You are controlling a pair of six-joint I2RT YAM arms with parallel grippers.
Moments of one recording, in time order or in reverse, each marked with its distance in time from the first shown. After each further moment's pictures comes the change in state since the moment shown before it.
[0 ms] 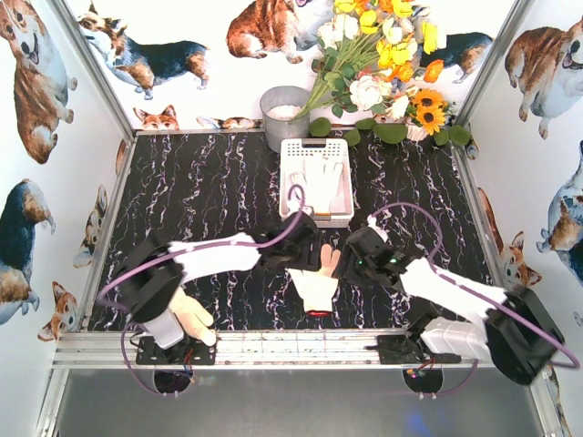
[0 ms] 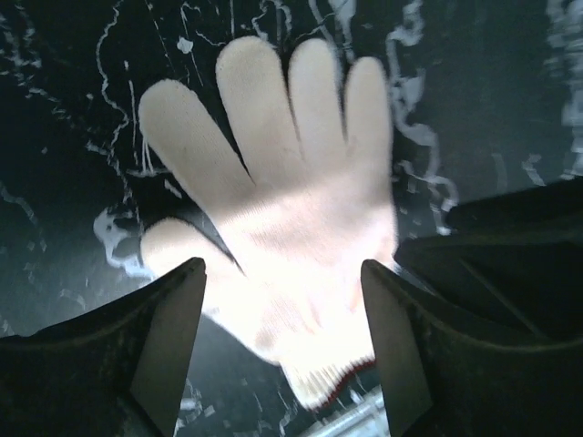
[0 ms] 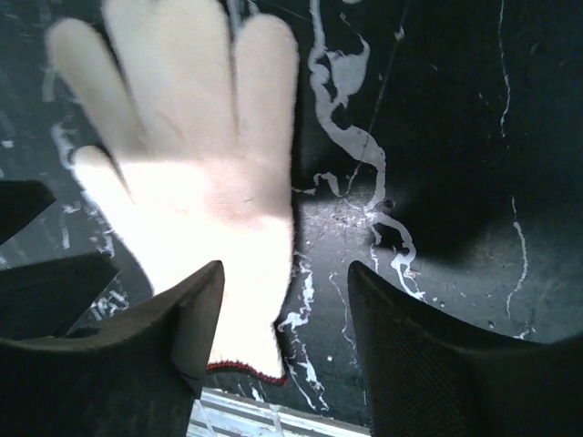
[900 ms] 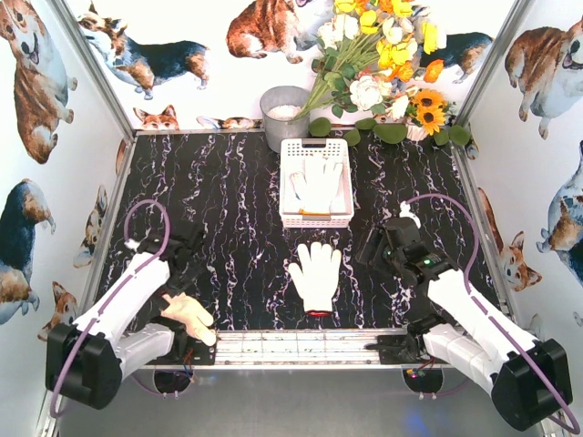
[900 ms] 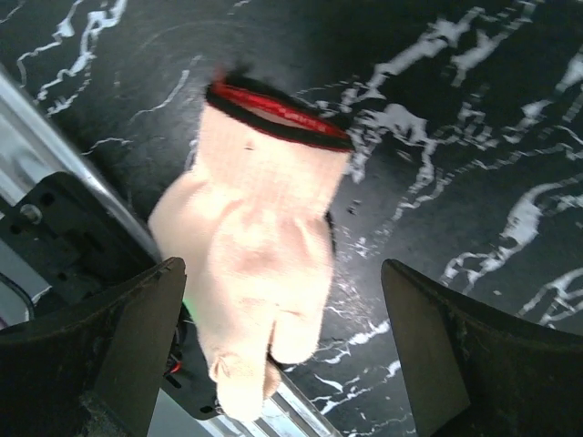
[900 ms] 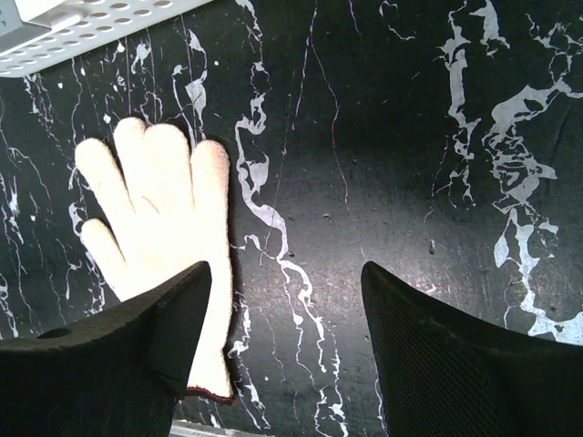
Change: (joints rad) left arm 0.638 -0.652 -0.333 -0.920 -0.365 -0.493; right arm -0.274 -0.269 0.006 -0.112 0.004 -0.257
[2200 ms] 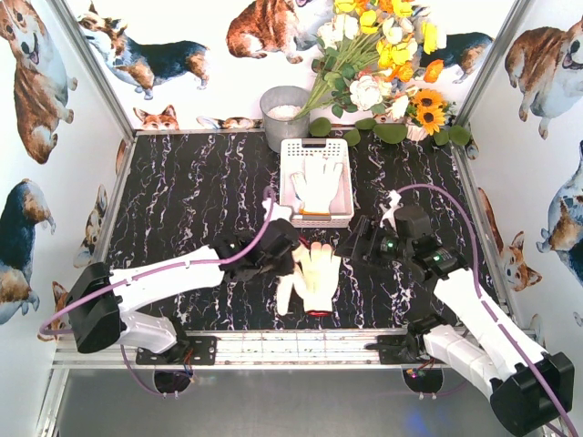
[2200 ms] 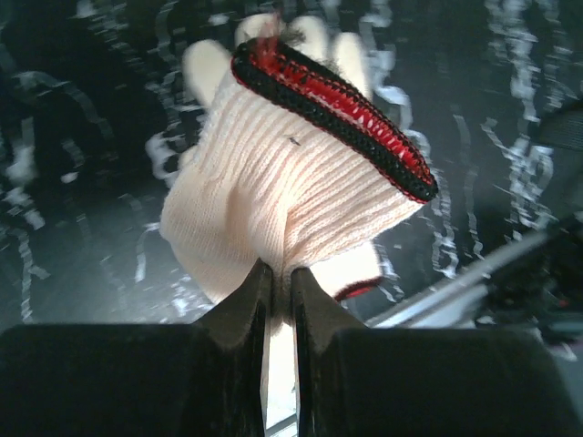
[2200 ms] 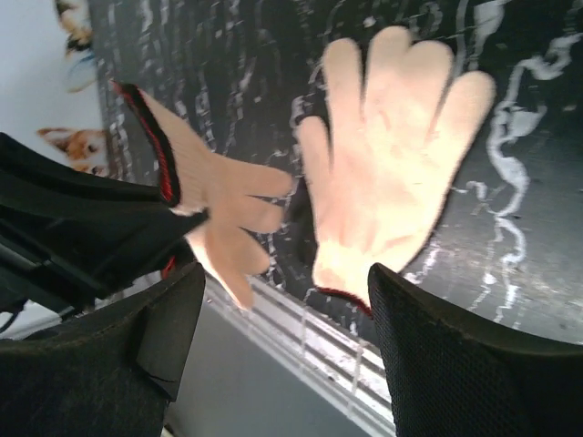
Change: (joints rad) left arm -0.704 0.300 0.267 0.682 0.191 0.431; right arm -0.032 -0.042 0.108 0.008 -0.463 0.014
